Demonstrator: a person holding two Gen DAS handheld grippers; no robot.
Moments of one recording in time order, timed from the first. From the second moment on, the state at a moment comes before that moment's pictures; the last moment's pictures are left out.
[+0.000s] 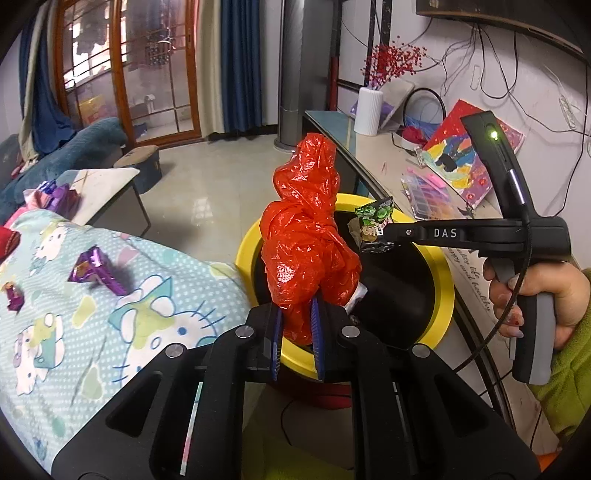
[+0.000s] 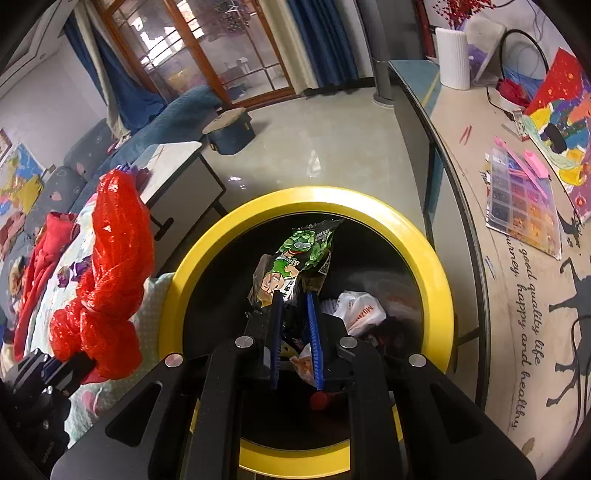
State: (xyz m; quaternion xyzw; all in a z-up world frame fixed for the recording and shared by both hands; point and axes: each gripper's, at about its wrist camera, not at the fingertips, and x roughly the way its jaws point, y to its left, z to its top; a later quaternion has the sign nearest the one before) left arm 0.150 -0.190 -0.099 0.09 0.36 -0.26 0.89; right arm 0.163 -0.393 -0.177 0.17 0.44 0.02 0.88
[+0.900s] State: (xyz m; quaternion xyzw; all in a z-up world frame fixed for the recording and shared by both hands) left arm 0.159 -0.149 -0.073 0.05 0.30 -0.18 0.94; right arm 0.149 -0.367 -0.130 0.18 0.35 0.04 0.92
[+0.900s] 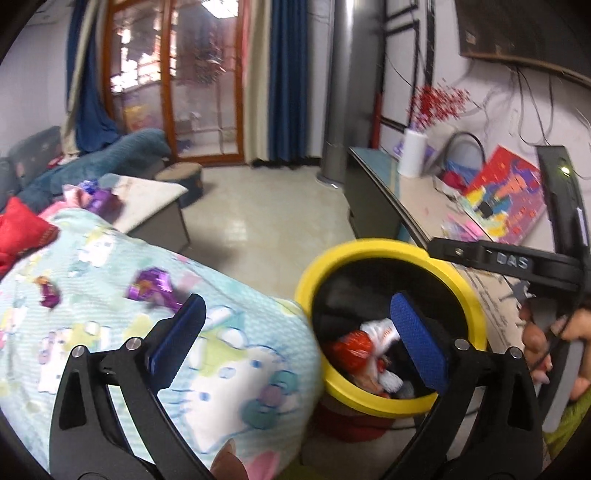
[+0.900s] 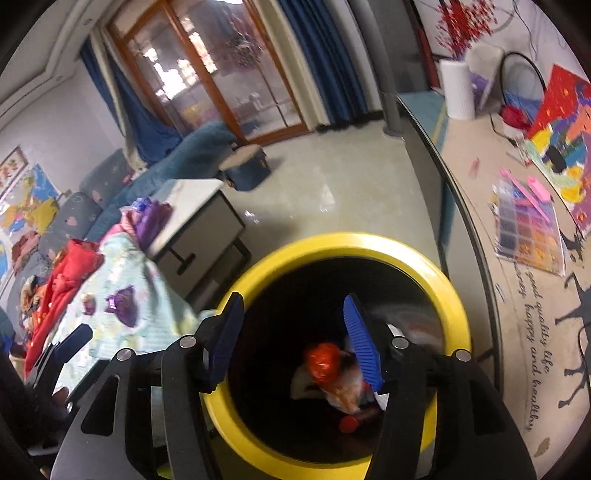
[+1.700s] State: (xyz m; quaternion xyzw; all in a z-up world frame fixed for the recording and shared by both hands) left arm 0.174 -0.013 -0.047 -0.06 0.25 -0.01 0.97; right arm 0.156 -0.228 -0.097 0.07 0.32 0.18 0.93
